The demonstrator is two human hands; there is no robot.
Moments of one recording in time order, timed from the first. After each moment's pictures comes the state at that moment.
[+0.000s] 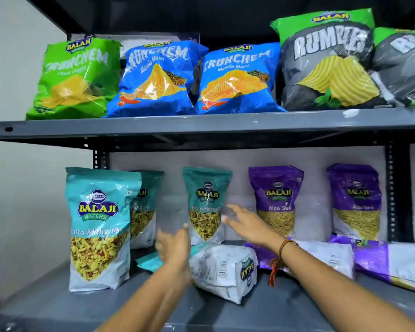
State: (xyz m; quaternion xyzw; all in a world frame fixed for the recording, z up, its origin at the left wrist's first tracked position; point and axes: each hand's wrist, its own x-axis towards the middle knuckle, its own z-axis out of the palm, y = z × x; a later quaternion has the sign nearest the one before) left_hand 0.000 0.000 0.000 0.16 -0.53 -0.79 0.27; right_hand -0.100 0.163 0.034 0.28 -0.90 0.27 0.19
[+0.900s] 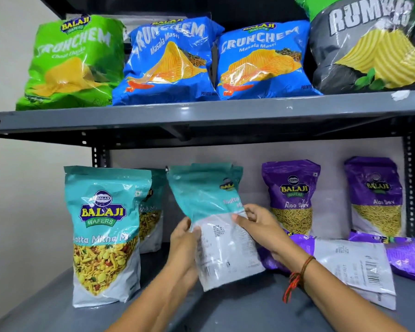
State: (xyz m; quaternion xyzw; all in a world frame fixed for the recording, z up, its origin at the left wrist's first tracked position) left_hand -0.032 -0.042 0.003 -0.02 -0.53 -0.83 0.16; right_hand -0.096 0.124 0.016 0.24 -0.75 0.60 0.16
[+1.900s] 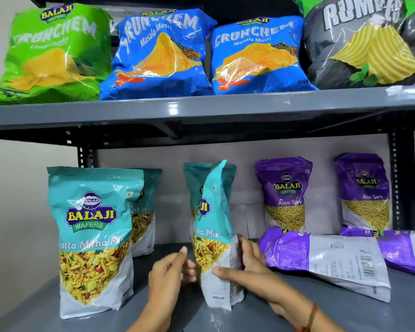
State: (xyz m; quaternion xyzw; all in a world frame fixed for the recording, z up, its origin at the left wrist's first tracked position) left_hand -0.036 -0.080 -0.058 0.02 -0.67 -0.70 0.24; right_hand -0.046 0.112 -0.044 0.20 -0.83 0.52 0.07
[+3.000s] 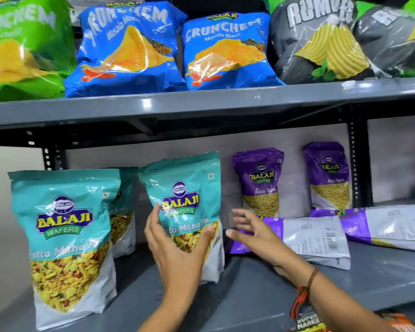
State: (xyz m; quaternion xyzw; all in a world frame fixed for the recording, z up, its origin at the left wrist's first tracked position) left_hand 0.004 -0.018 -0.022 -0.07 -0.69 -0.54 0.47; right_hand -0.062 0.161 -0.024 0.20 -0.76 0.60 0.13
